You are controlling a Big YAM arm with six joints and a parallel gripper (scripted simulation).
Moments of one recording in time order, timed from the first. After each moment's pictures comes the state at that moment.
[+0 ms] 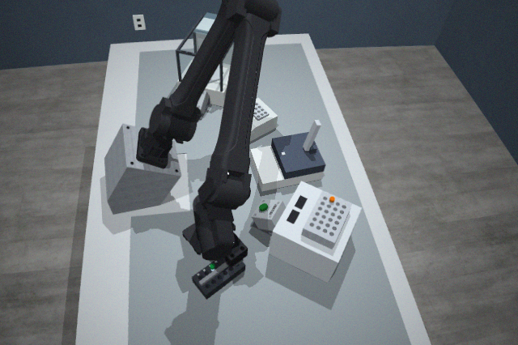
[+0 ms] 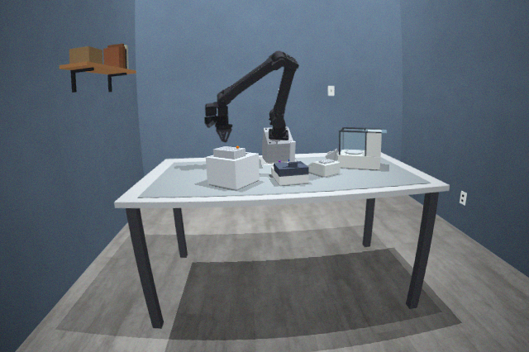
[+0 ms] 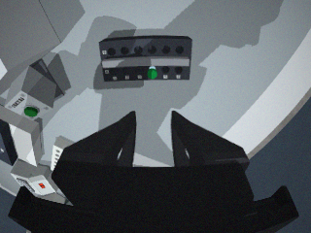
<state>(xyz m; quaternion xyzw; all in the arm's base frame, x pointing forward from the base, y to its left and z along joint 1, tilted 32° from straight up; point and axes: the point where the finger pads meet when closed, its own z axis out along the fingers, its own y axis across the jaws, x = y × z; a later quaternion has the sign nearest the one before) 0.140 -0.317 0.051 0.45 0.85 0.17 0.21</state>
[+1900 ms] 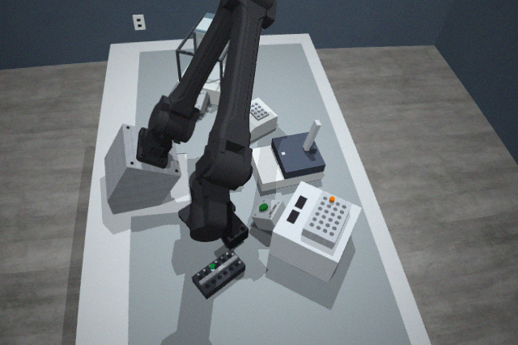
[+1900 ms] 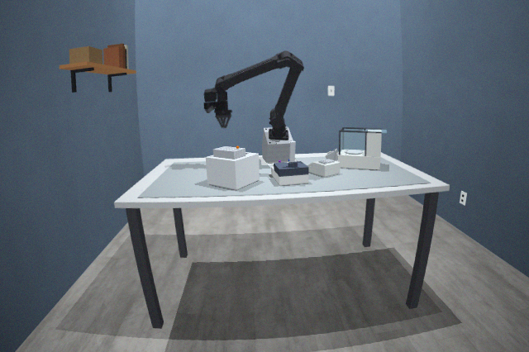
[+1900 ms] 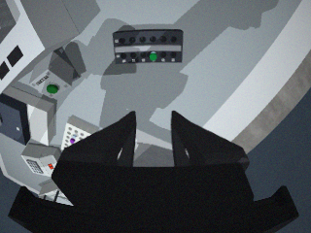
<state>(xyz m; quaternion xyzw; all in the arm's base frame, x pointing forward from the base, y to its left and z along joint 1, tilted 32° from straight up) 0.097 -0.323 0.120 0.45 0.85 0.17 0.21</state>
